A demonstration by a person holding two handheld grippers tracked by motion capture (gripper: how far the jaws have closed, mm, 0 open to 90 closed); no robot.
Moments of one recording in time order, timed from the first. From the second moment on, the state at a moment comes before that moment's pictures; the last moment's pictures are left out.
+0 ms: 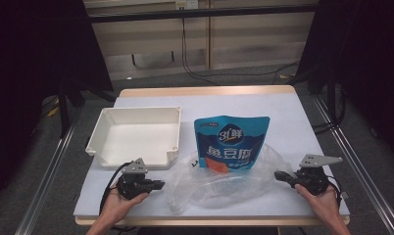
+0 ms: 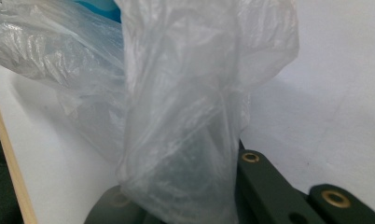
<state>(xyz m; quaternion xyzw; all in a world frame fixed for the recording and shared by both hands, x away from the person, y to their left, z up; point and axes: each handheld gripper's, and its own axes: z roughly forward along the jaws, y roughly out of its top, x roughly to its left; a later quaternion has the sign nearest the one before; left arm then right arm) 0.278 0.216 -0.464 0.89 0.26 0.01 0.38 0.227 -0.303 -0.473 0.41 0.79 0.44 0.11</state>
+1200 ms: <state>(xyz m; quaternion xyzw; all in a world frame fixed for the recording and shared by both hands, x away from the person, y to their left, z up) 0.264 0.233 -0.439 0.85 0.26 0.04 0.45 0.202 -0.311 -0.452 0.42 0.76 0.47 0.17</state>
